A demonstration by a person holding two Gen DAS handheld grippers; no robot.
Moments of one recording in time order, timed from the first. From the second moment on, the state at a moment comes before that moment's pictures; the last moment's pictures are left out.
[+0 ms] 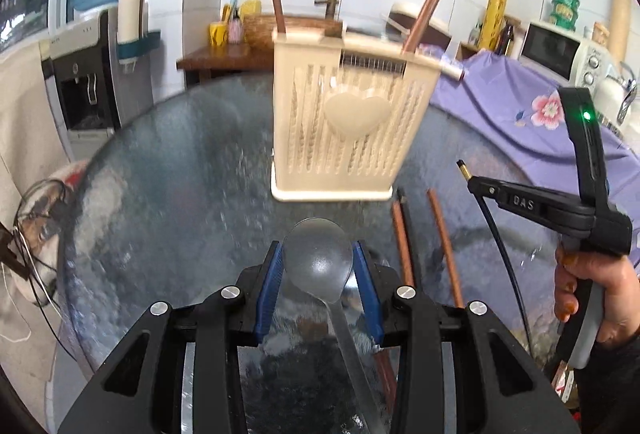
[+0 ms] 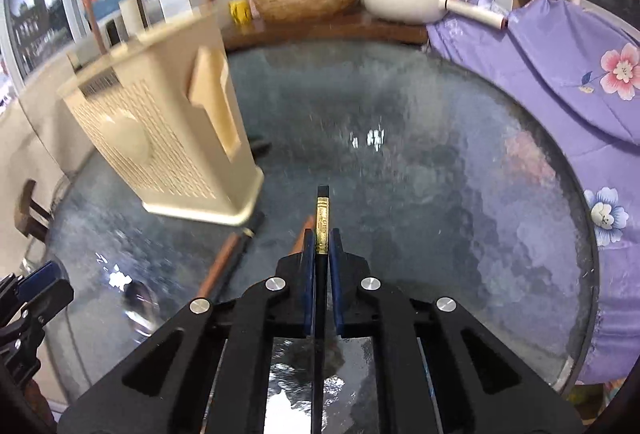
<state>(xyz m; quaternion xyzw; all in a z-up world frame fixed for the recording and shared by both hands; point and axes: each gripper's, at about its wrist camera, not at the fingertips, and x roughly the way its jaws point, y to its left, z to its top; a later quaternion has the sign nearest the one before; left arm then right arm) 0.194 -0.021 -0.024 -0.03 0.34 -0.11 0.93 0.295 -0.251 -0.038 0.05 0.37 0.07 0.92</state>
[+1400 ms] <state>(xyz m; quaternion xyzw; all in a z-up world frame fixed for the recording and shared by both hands) 0.184 -0.007 0.077 -0.04 0.21 -0.14 0.97 0.210 -0.251 0.126 0.05 0.19 0.19 0.96</state>
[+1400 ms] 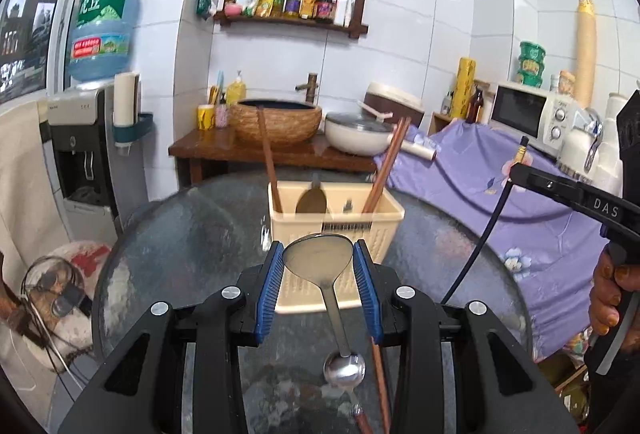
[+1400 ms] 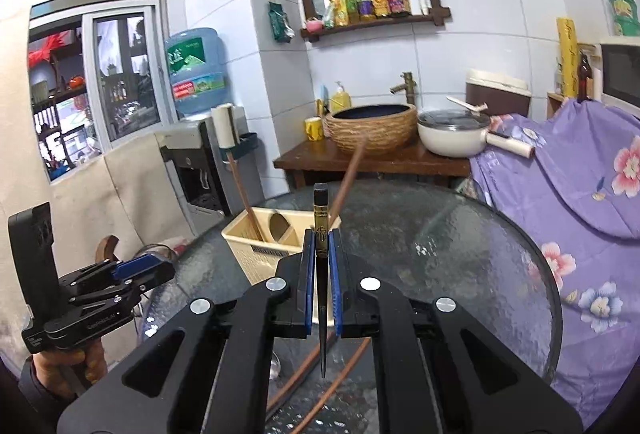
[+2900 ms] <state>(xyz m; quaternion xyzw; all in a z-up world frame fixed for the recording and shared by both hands) 0.311 -0.040 0.048 0.00 0.27 -0.09 0.96 0.340 -0.236 0.102 0.13 0.24 0.17 0.95</state>
